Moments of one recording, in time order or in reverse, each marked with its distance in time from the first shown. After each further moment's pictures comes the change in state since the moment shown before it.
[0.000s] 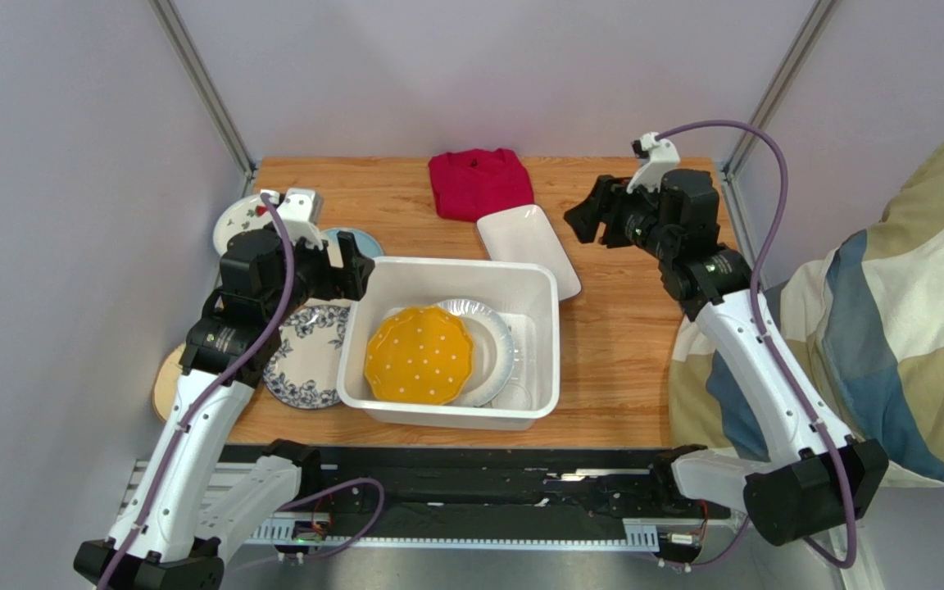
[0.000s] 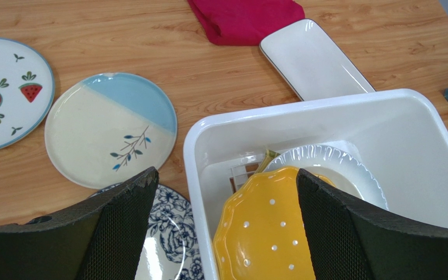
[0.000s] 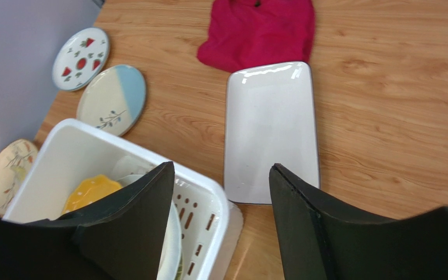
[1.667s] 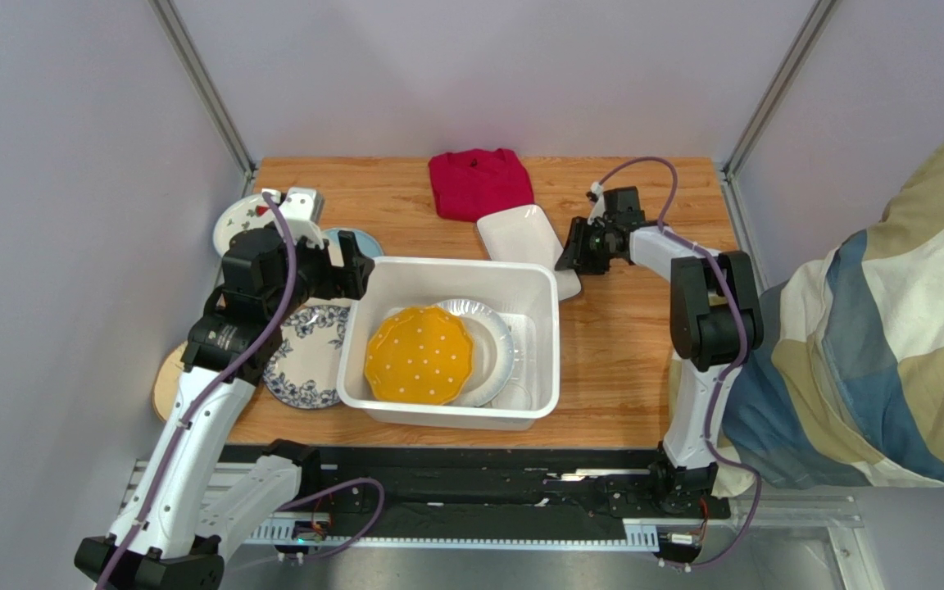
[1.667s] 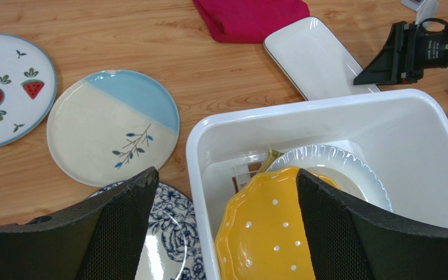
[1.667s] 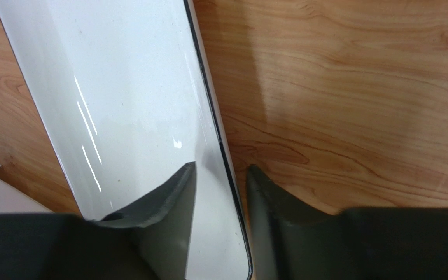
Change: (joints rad) left arm 0.000 0.011 0.000 -0.001 -0.013 0.000; right arm -0.188 0.812 0.089 0.073 -0.155 0.018
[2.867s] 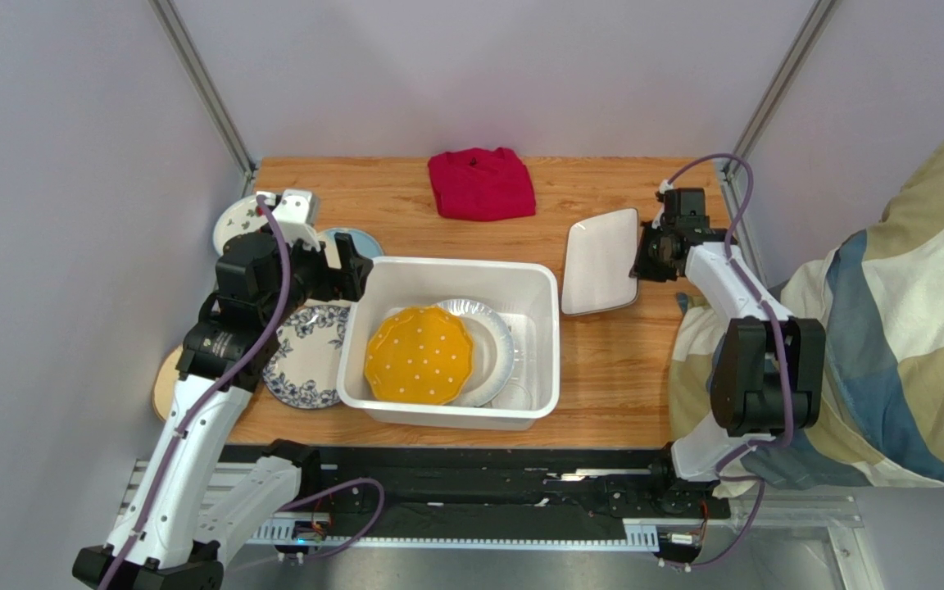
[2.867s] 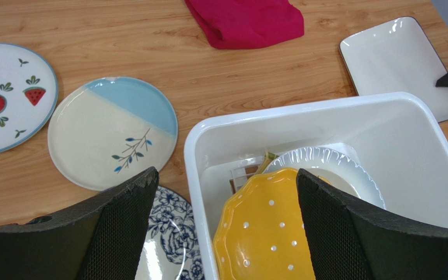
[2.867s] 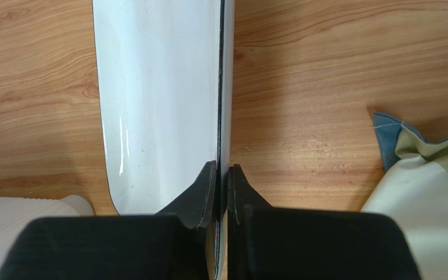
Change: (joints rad) left arm 0.000 -0.029 0.000 0.001 0.008 0.000; right arm -0.143 -0.391 -0.146 -0.248 0.286 -0.070
